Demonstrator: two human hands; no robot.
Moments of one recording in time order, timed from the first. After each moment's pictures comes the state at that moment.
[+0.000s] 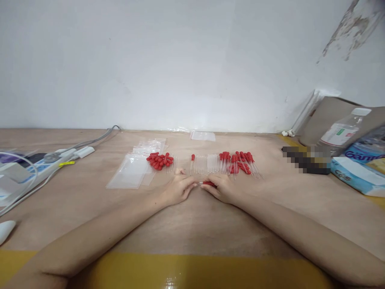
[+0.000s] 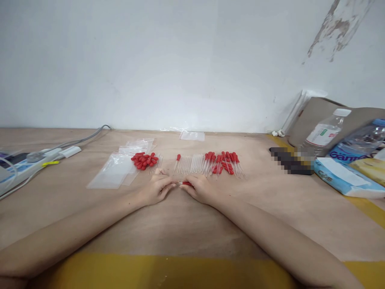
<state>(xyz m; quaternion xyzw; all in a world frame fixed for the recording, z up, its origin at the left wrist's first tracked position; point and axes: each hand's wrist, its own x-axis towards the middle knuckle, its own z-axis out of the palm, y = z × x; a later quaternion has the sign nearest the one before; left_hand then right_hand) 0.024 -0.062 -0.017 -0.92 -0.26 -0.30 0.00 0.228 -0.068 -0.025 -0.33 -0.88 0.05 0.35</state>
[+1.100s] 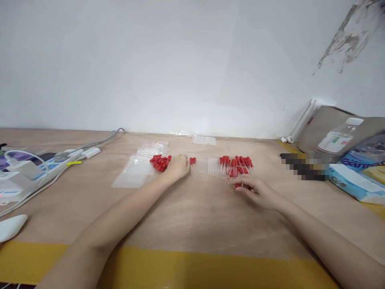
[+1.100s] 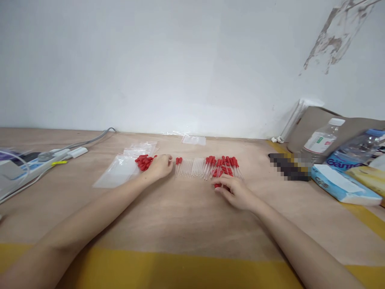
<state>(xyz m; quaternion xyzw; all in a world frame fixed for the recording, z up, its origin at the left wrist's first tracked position) 0.036 -0.008 0.019 -0.78 -0.60 -0.14 0.10 0.319 -0.096 0.007 -0.42 -0.85 0.17 0.26</state>
